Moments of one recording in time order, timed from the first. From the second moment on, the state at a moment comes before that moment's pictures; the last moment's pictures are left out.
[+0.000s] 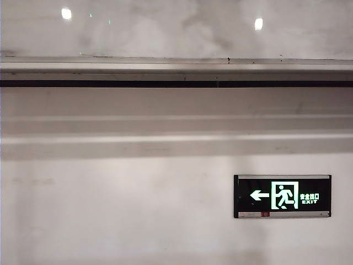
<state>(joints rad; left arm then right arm) -0.47 1.04 1.73 -0.59 -0.01 0.19 0.63 1.58 2.16 -0.63 0.42 -0.32</state>
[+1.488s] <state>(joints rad) -0.51 1.12 1.73 -0.54 0.10 0.05 0.45 1.45 1.34 -0.18 0.21 0.04</state>
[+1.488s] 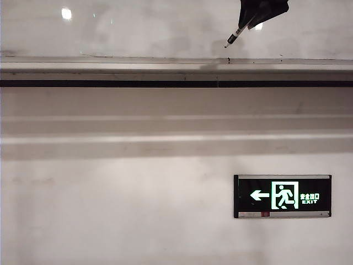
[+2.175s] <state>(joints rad) -0.51 1.12 1.73 -0.52 0.09 0.05 0.37 1.55 1.30 -0.04 0.13 0.05</state>
